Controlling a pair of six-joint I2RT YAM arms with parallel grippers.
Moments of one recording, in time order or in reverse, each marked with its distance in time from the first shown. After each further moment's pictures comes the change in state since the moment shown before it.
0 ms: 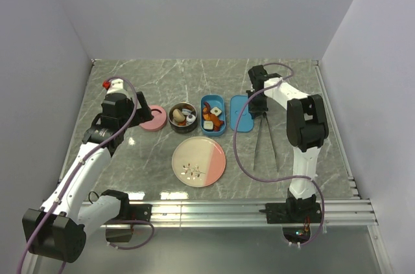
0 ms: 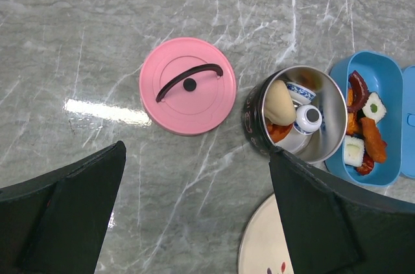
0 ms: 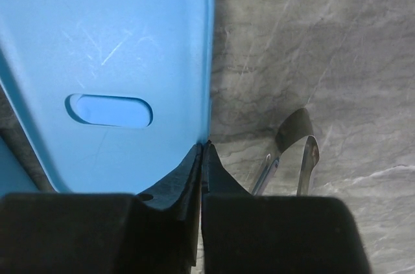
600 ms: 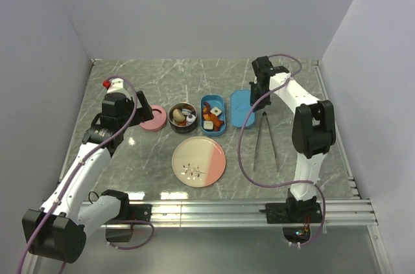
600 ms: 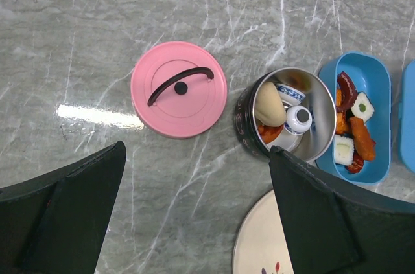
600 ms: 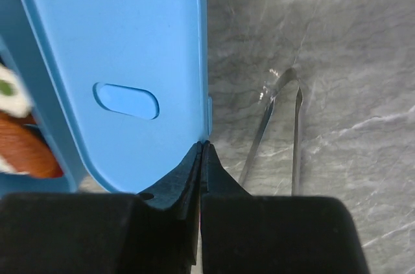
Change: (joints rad) left arm 0.001 -0.003 0.000 0.020 0.025 -0.001; right arm -0.003 -0.107 0.055 -0.103 -0.008 0.056
